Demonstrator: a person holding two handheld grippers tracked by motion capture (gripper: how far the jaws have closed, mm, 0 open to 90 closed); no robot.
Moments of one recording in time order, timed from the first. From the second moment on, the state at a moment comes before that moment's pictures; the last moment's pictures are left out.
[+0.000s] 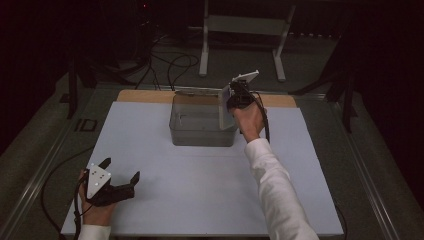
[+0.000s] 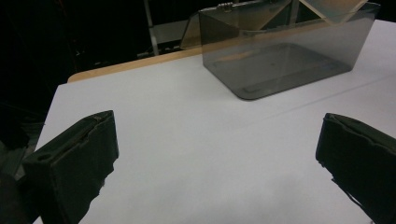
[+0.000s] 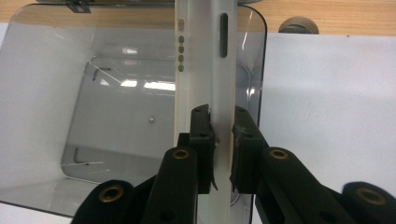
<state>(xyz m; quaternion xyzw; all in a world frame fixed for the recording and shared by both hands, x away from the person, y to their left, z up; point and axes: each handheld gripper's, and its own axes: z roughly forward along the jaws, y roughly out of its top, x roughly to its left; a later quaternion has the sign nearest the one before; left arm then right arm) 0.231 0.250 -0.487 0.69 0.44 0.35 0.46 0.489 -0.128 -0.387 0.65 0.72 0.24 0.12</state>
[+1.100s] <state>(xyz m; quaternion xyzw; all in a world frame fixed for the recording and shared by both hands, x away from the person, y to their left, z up) 0.231 0.251 -0.487 0.69 0.44 0.35 0.46 0.493 -0.129 -0.410 0.65 0.72 0.21 0.12</state>
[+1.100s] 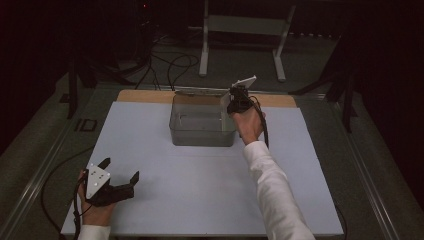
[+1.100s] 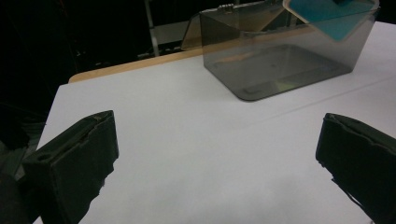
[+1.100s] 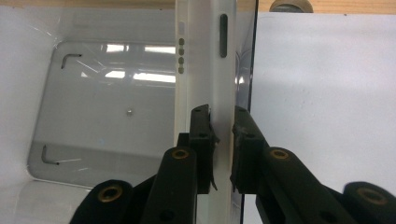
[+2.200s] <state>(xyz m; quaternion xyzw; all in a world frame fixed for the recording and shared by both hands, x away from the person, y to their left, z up) 0.231 0.252 -0.487 0.69 0.44 0.35 0.46 0.497 -0.127 -0.421 0.66 0.72 0.20 0.11</state>
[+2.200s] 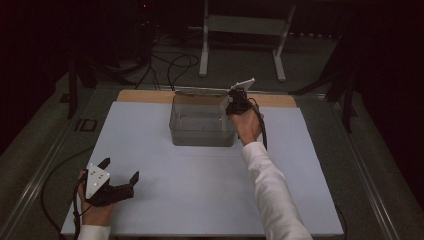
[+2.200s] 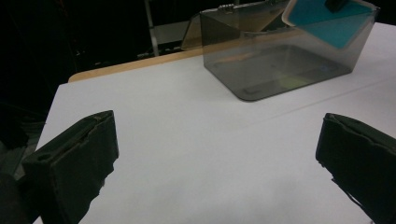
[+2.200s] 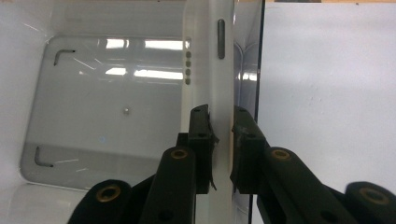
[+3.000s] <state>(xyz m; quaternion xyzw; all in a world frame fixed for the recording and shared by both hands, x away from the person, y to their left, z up) 0.231 0.252 -0.487 0.69 0.44 0.34 0.46 0.497 -0.118 -0.430 0.65 0.72 0.19 0.13</state>
